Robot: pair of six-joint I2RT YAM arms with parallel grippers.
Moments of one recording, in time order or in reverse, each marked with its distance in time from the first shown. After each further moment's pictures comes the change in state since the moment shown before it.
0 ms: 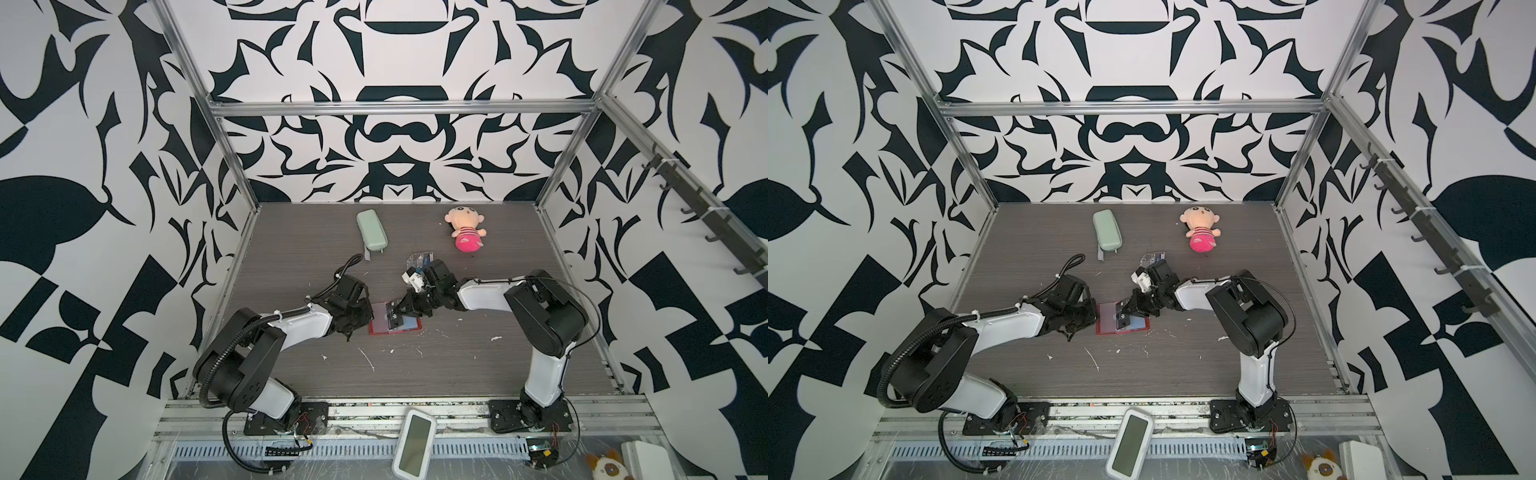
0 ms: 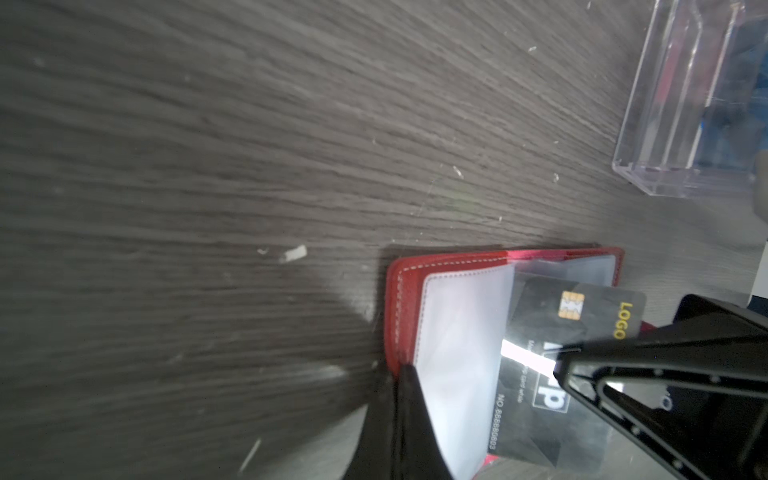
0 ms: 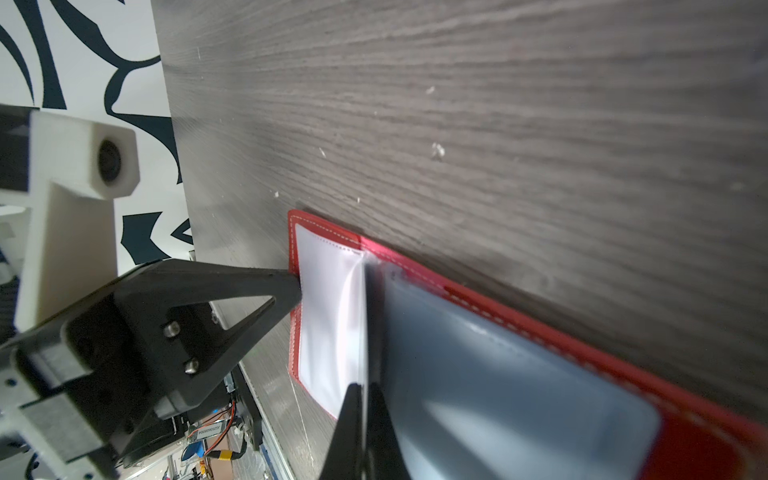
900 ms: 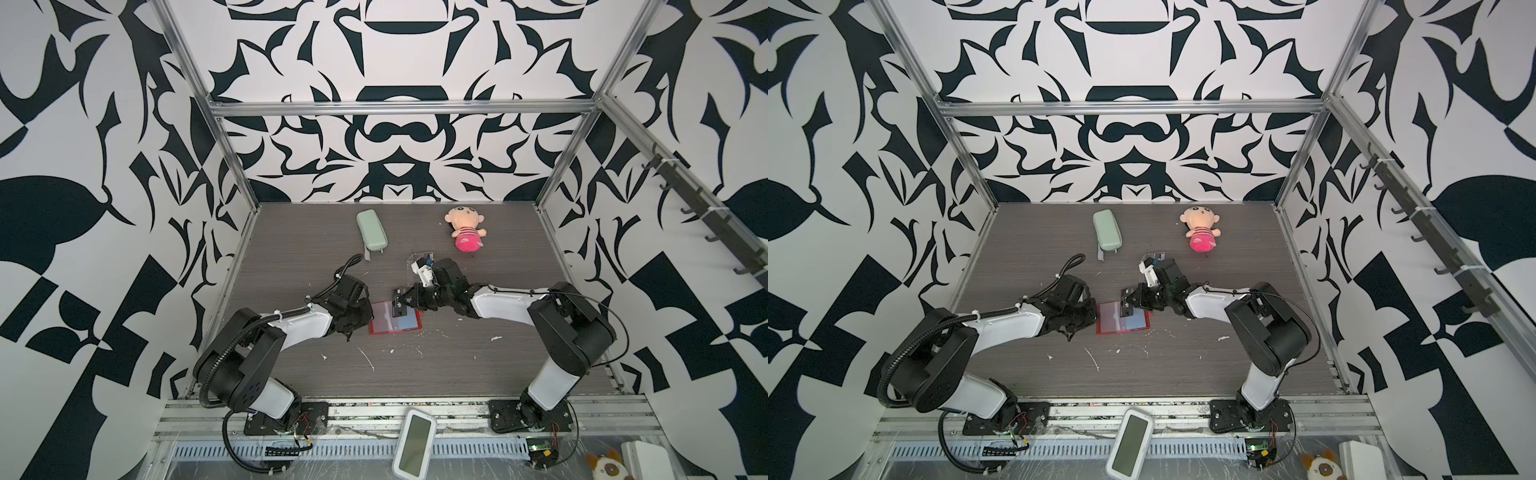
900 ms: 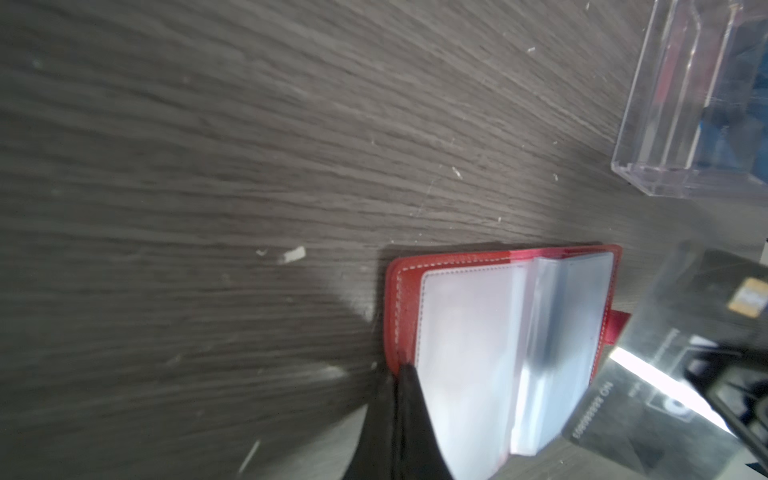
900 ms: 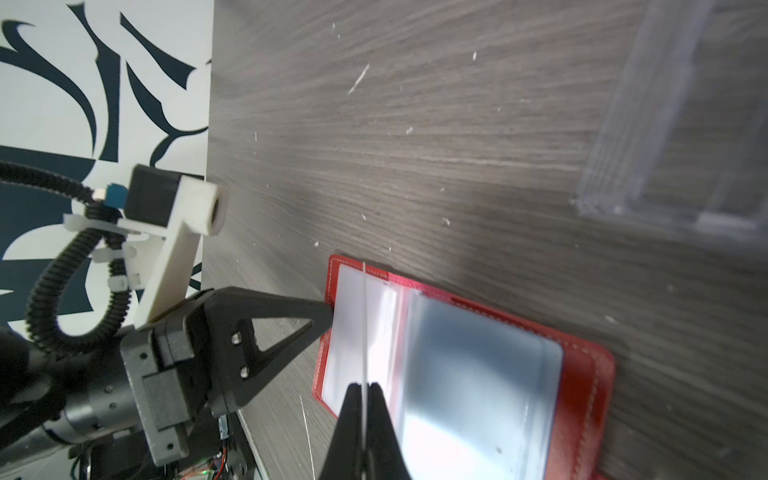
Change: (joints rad) left arm 0.000 0.000 0.000 0.003 -0.001 0.000; right arm -0.005 -0.163 -0.116 0.161 0.155 0.035
